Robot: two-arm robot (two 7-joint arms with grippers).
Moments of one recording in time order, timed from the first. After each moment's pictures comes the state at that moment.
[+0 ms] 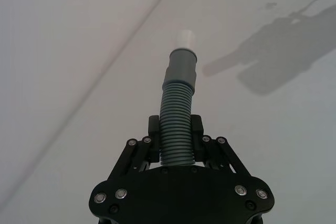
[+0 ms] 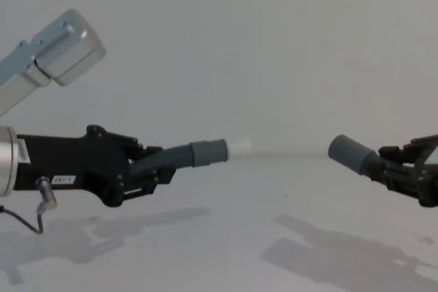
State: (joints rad) left arm -0.43 0.59 0.54 -1.46 -0.18 -0.07 -0.59; right arm 0.13 0.60 -0.35 -1.81 0.16 0.30 0.35
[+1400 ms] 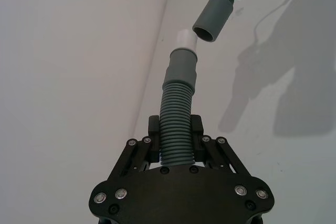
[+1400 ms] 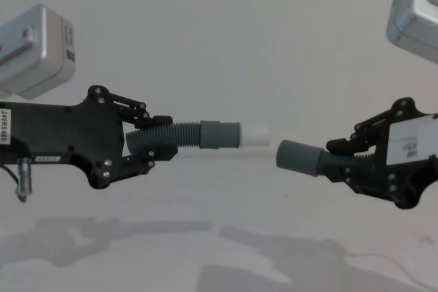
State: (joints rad) left arm -0.48 0.65 0.56 -1.45 0.05 -0.47 -0.60; right arm 0.30 0.69 -0.52 -1.84 -0.11 0.18 0.55
